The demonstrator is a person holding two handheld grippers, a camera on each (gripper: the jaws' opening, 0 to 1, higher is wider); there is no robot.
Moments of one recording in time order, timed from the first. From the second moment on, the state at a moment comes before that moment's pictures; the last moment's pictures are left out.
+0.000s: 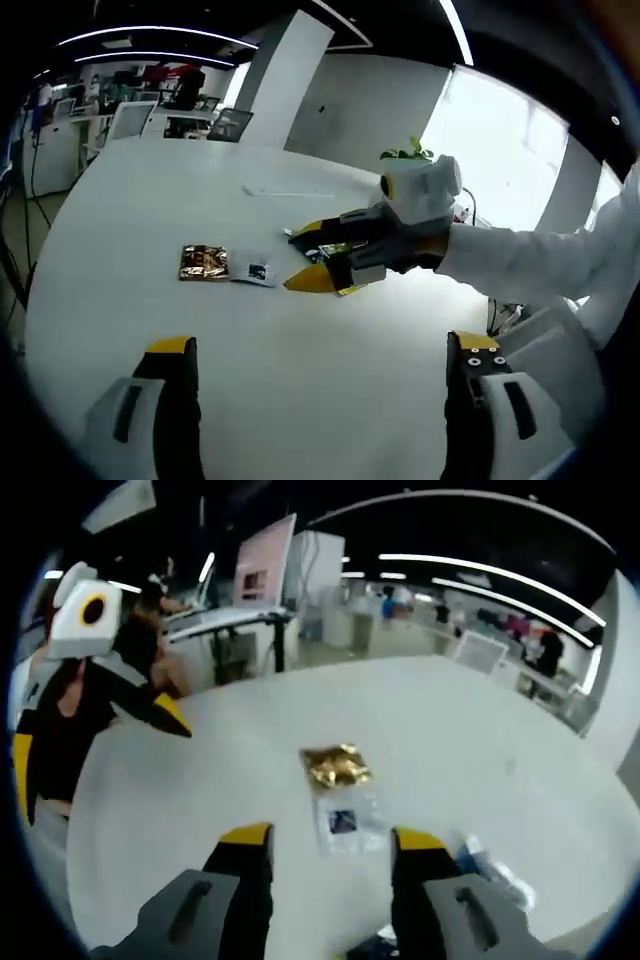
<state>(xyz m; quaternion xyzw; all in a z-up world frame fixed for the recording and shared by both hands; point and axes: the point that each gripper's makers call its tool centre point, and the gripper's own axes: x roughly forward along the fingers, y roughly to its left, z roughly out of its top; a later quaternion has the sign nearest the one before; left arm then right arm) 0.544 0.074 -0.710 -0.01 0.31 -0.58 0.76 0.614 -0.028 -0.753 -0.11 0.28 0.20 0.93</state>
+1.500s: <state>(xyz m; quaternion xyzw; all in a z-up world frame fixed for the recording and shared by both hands) 0.560 0.075 -0.723 -0.05 0.33 -0.56 0.76 0.618 -0.027 -0.781 -0.07 0.33 0.19 0.92</state>
